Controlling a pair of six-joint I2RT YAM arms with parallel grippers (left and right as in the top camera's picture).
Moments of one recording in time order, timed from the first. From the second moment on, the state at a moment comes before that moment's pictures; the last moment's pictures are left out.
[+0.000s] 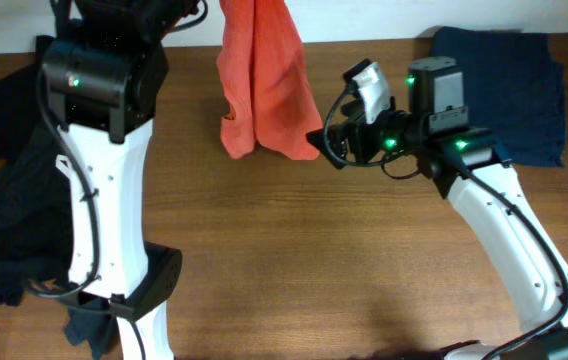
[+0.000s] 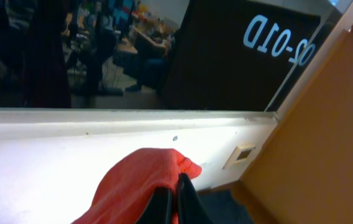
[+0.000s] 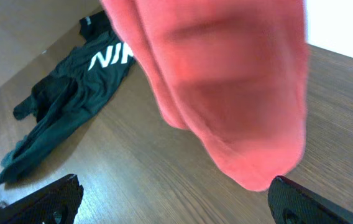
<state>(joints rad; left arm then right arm) -0.32 2.10 2.99 -0.91 0.25 -0.36 0.23 1.52 1.34 -0.52 -0.64 -0.13</state>
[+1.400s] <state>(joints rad) -0.32 1.91 3.00 -1.16 0.18 -0.22 0.26 1.81 1.35 -0.70 -1.01 -0.60</state>
